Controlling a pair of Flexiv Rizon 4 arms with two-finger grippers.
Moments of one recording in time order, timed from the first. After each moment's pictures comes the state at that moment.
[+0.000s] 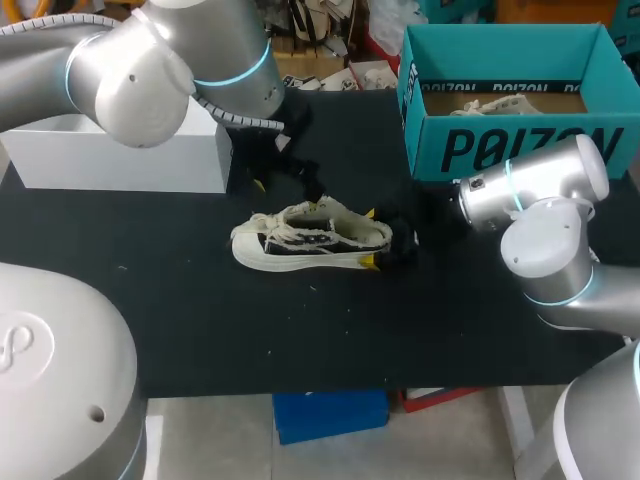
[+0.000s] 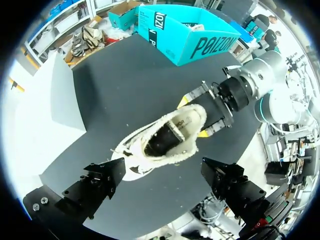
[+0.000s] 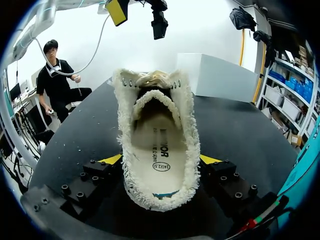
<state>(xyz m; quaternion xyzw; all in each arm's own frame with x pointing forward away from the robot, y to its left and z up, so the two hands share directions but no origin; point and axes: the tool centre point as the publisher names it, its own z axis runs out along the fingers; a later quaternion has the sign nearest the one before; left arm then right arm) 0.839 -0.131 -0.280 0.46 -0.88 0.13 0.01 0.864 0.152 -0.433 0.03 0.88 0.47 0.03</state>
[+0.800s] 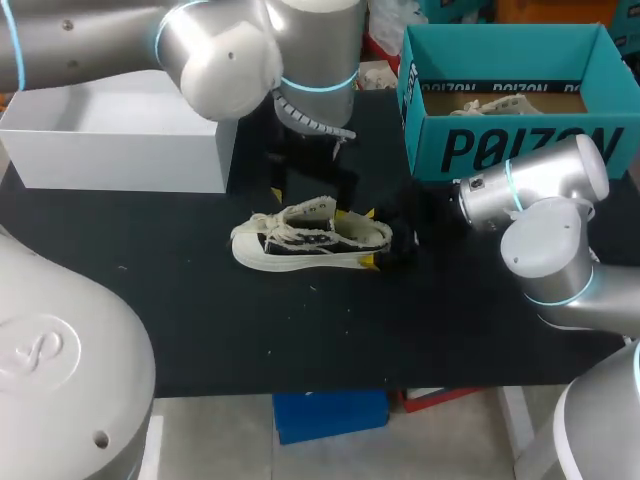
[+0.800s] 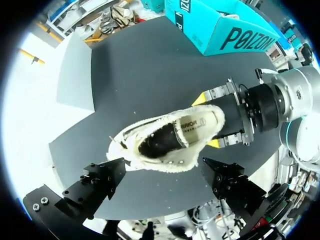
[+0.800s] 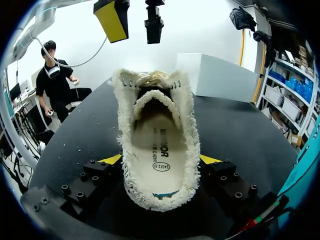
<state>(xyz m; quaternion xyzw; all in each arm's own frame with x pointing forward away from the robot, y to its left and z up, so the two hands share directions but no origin) 0.840 -0.160 -0.303 0.56 -0.83 0.00 -0.05 0.864 0.152 -0.433 0.03 0.88 0.47 0.03</state>
